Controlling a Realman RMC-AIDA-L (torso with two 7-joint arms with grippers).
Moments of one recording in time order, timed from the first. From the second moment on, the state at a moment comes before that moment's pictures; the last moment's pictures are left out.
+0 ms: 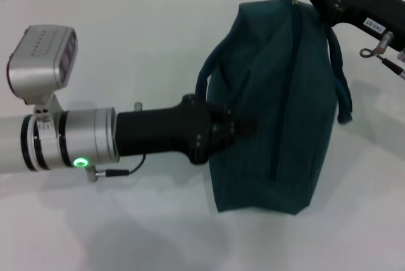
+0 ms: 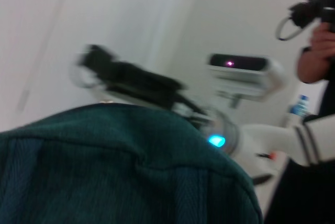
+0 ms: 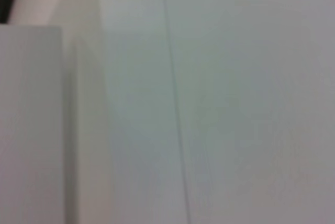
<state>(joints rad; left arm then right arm) -0.55 -2.08 1.04 0.37 1.56 1.66 -1.22 0.64 2.02 -1.34 -0.38 -0.80 -1.35 0.92</state>
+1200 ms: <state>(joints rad) -0.38 -2.07 0.88 0.49 1.61 1.56 -1.20 0.62 2.02 -1.34 -0.36 -0.76 -1.22 1.21</state>
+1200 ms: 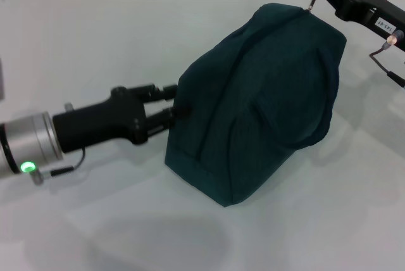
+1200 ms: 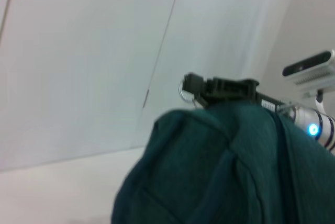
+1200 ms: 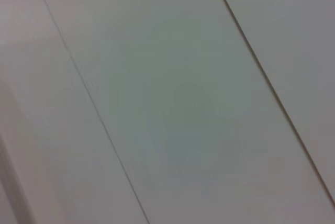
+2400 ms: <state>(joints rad) -0.62 -2.09 1.39 1.49 2.20 1.37 -2.47 0.62 2.02 -1.34 -0.35 -0.74 -1.22 1.21</state>
